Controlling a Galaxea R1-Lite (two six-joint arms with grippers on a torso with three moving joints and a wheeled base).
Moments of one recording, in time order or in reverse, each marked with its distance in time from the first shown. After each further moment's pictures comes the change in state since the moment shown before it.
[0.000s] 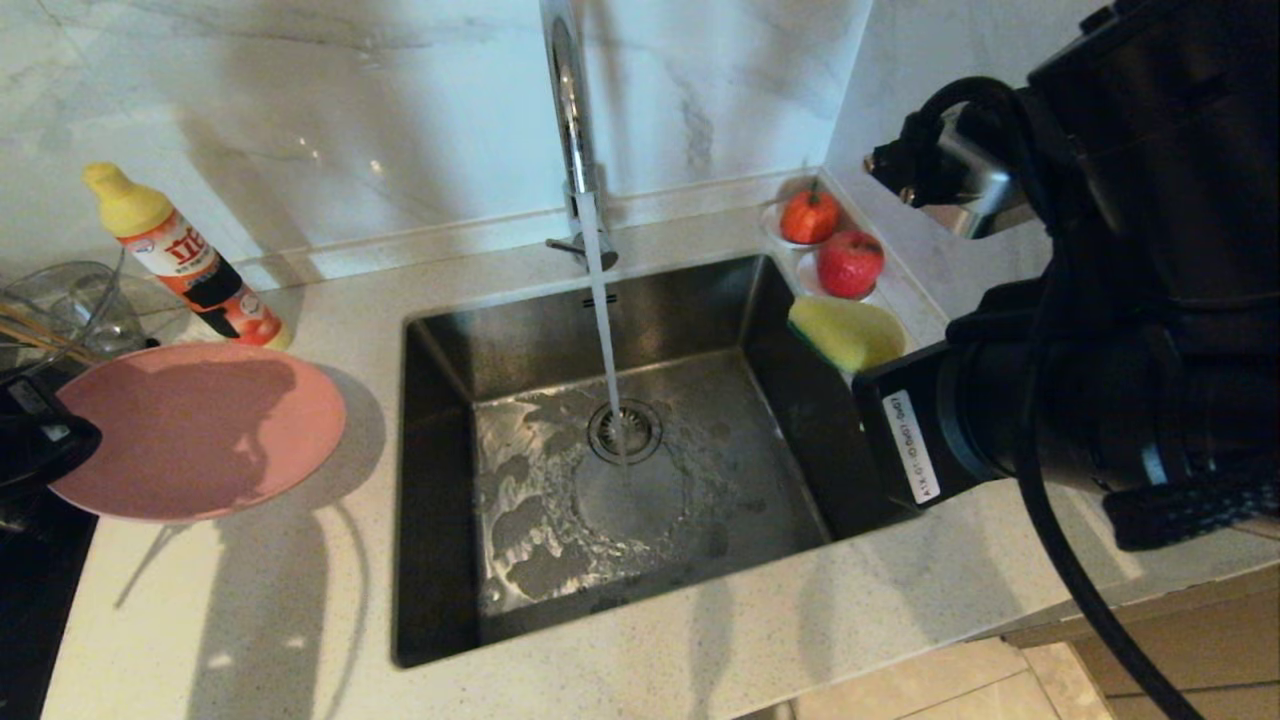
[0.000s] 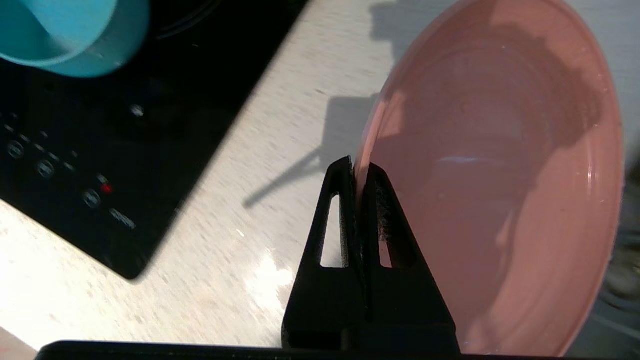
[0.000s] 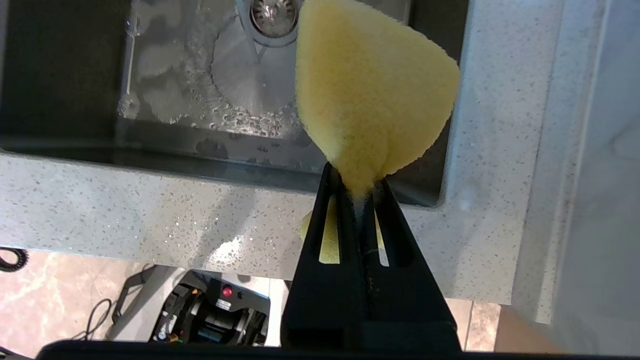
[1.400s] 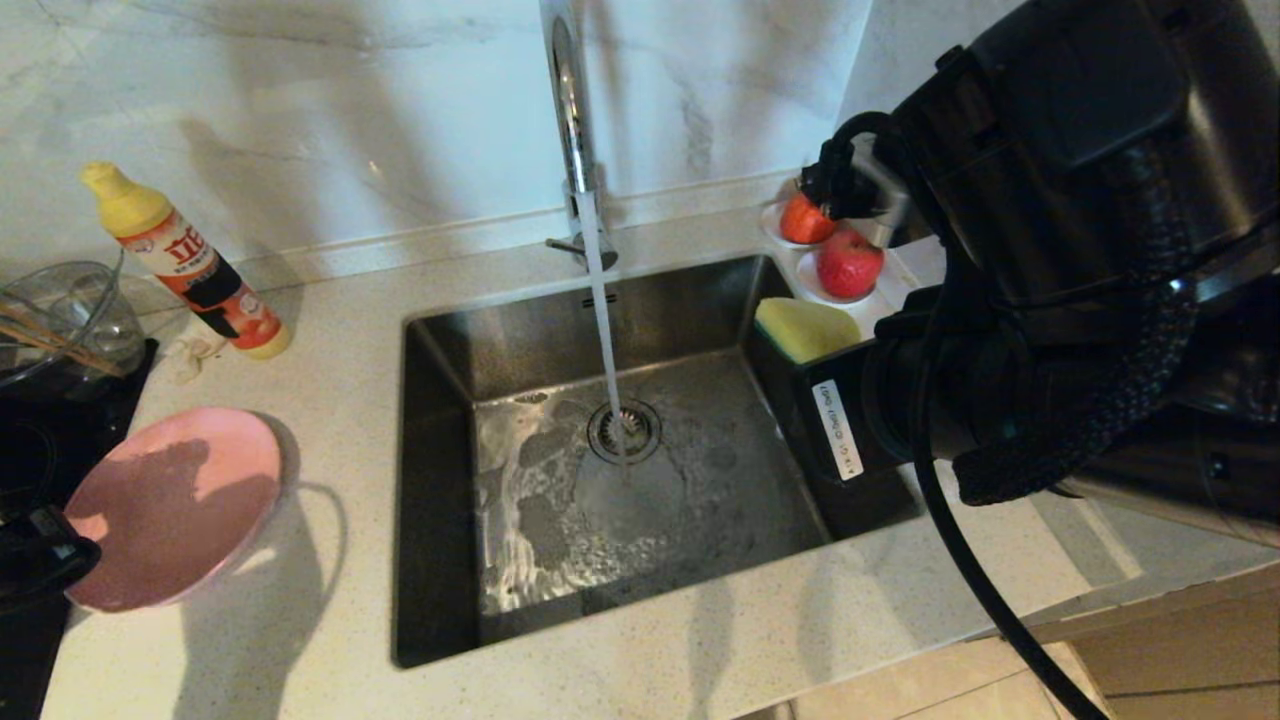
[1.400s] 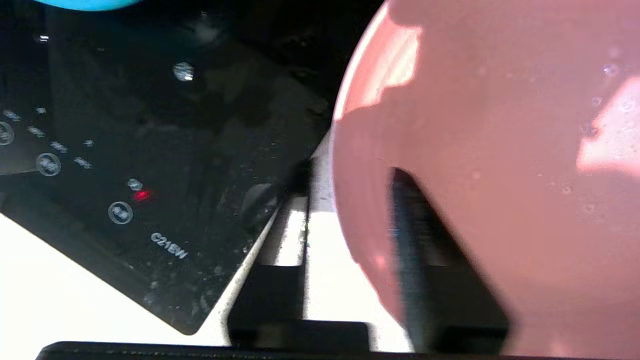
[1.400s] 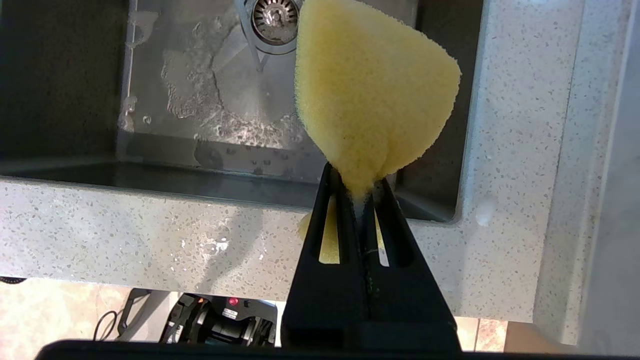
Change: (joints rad) left arm 0.296 0.233 0.258 -0.340 -0.229 0.175; right arm -0.034 0.069 -0.029 -0.053 0.018 -0.002
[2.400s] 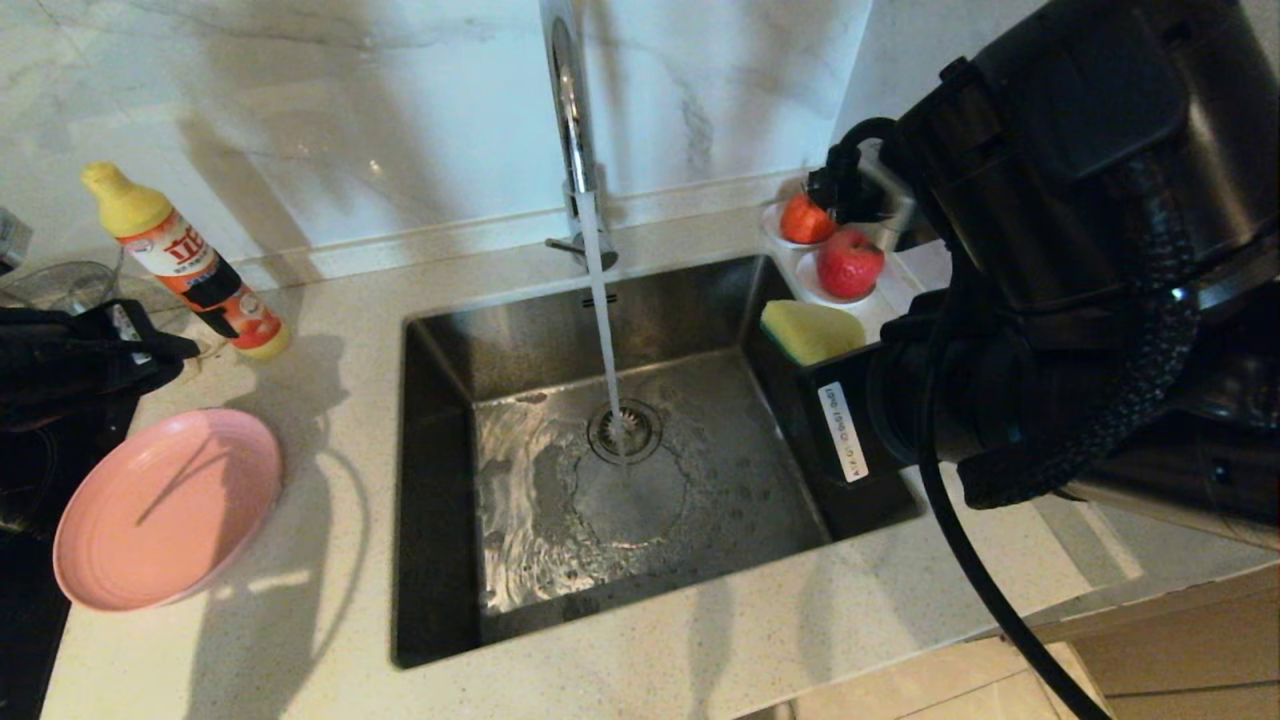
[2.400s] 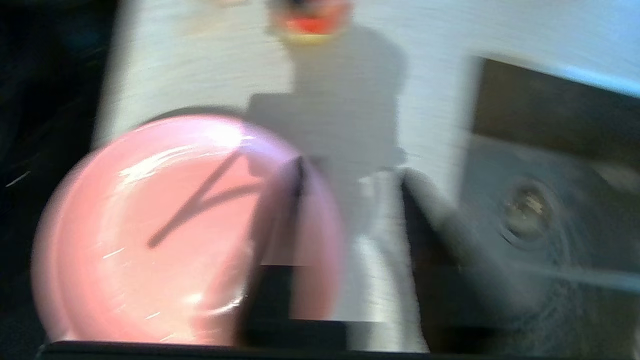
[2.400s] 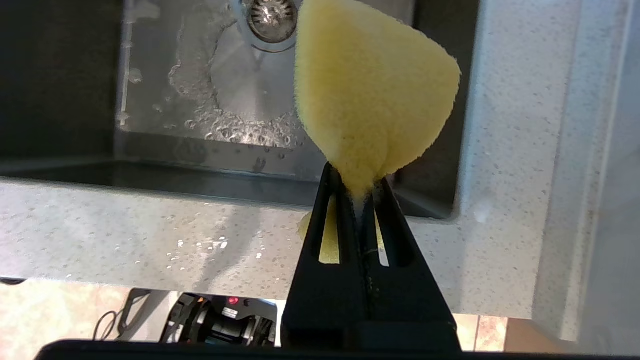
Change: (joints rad) left arm -0.348 -0.086 -0.387 0.144 -0.069 0.018; right arm -0.009 -0.003 0.013 -0.001 -0.004 0.008
